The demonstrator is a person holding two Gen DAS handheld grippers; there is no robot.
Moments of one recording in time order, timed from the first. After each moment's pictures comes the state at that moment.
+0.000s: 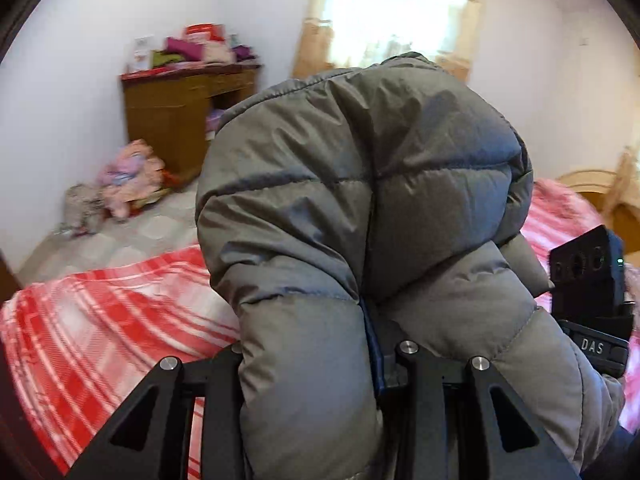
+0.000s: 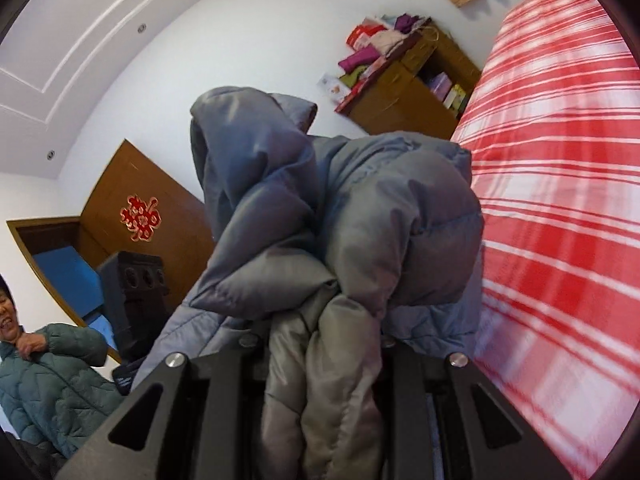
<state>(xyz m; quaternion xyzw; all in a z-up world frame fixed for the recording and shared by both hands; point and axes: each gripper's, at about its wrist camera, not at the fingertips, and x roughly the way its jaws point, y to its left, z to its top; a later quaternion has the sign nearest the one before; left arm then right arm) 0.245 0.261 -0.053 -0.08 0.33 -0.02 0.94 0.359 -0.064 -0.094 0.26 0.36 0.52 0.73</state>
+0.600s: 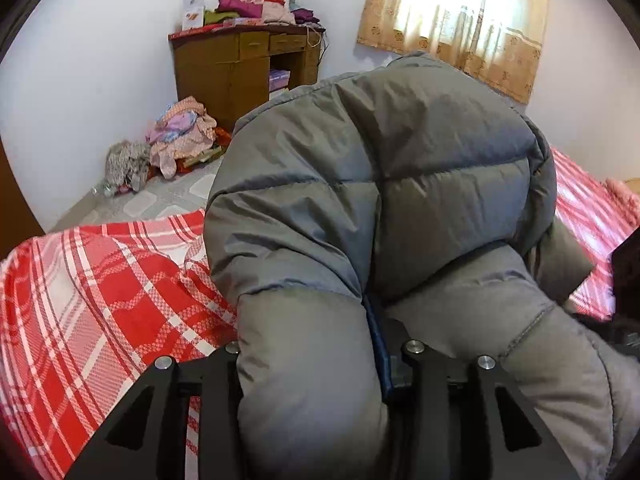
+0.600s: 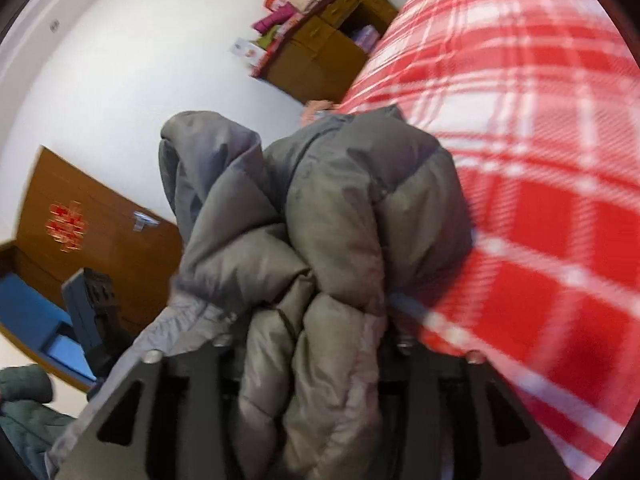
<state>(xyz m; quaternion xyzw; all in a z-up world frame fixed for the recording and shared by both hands) 0.301 0.308 -0.146 -0.08 0.38 0.07 0.92 0.424 -0.036 -0.159 0.22 0.47 0.40 0.76</state>
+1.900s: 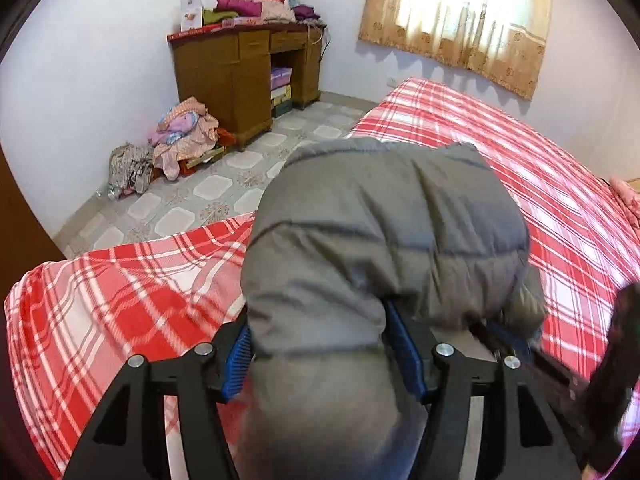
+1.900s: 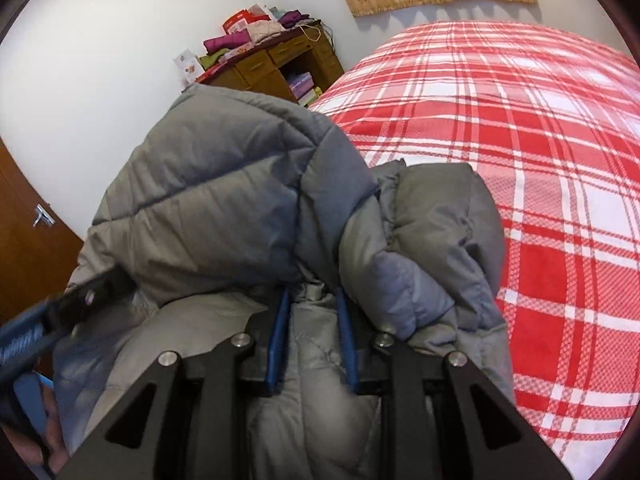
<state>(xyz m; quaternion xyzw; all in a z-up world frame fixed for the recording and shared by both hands) 0.324 0.309 -0.108 -0.08 0.40 0.08 0.91 0.376 0.001 -0.160 0.12 0.42 0.25 0.87</state>
